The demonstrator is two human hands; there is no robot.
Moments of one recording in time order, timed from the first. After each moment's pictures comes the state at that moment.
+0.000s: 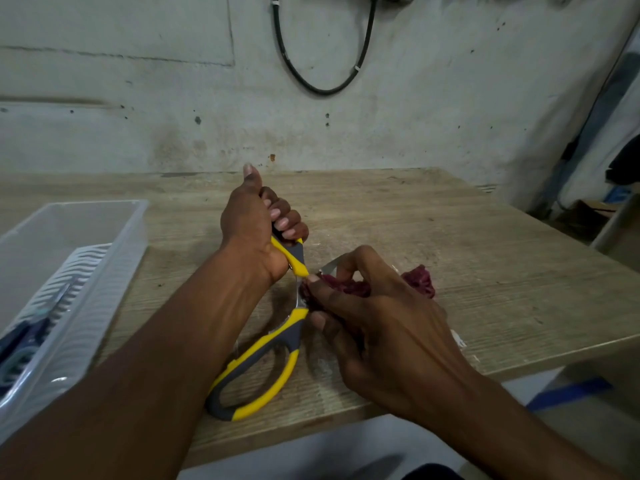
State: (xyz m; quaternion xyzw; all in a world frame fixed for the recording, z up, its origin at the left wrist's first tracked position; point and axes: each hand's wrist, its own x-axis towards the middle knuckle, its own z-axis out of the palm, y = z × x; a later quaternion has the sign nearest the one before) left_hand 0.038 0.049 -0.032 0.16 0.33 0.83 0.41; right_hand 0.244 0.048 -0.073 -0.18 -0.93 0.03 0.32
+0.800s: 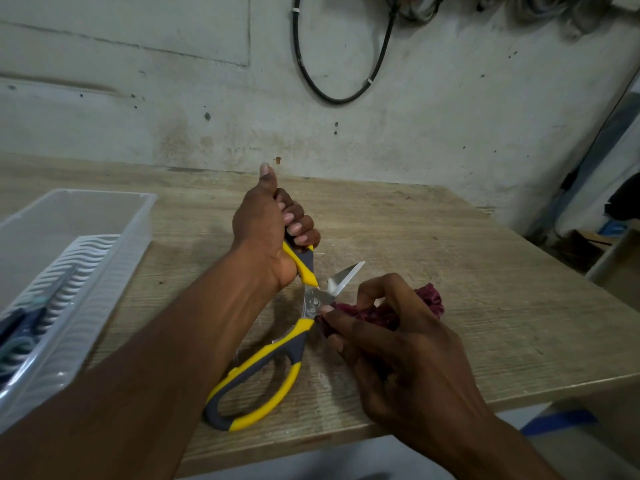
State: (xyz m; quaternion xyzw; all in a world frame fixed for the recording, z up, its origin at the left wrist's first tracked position) left_hand 0.044 0.046 -0.027 0.16 0.33 0.84 0.40; right_hand 0.258 0.056 -0.082 -0.14 -0.92 0.04 0.37
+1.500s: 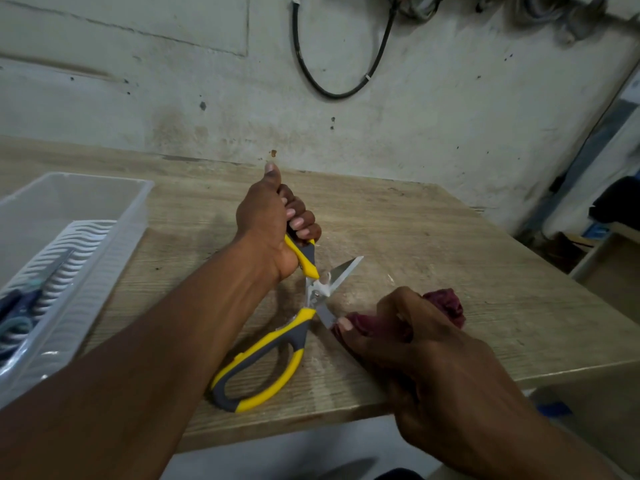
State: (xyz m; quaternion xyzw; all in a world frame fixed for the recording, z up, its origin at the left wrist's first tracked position) left_hand 0.048 0.046 -0.028 0.13 0.33 0.84 0.41; right_hand 0.294 0.050 -0.060 -0.19 -0.97 -0.05 0.15
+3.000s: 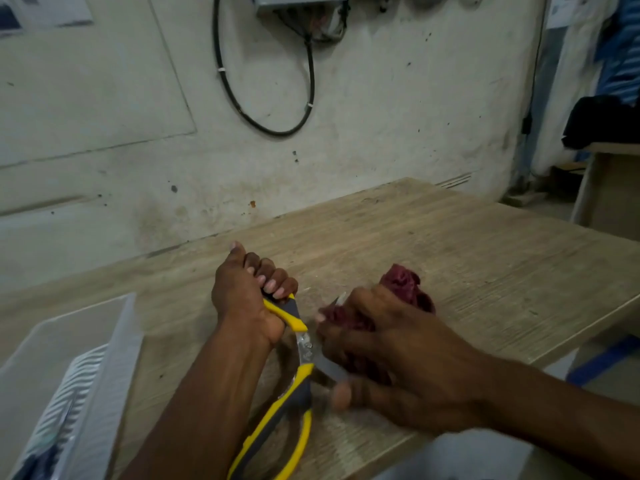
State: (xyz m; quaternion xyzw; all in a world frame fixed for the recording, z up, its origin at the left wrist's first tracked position) left_hand 0.037 0.057 -0.041 0.18 0.30 0.84 0.41; right_hand 0.261 0.083 -0.055 -0.16 -0.97 0.03 0.17
